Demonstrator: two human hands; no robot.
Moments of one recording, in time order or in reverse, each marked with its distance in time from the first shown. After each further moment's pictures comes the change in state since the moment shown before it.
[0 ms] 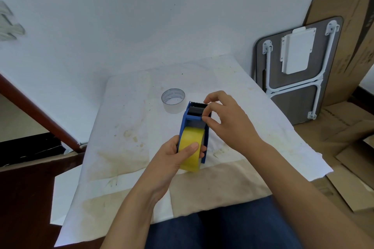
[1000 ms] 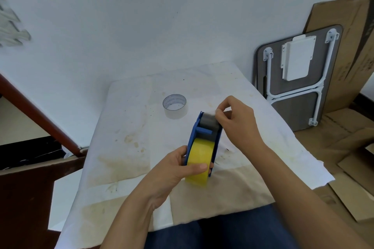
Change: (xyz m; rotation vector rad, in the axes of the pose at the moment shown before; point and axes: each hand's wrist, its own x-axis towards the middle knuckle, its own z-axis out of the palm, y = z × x) left_hand -0.001 0.001 -0.004 0.047 -0.150 -0.121; right_hand 0.009 0.001 -0.006 0.234 0.145 0.355
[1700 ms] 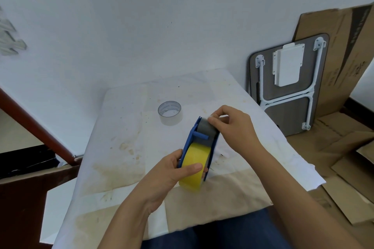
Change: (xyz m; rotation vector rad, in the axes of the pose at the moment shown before) left_hand 0.000 0.007 0.003 0.040 0.017 0.015; right_hand 0.000 -0.004 -0.014 0.065 -0.060 0.068
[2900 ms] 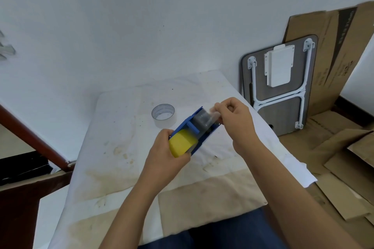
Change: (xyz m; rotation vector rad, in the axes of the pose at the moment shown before) left_hand 0.019 0.020 0.008 0.520 0.429 0.232; right_hand 0.013 -0.004 -0.008 0.433 0.172 0.213
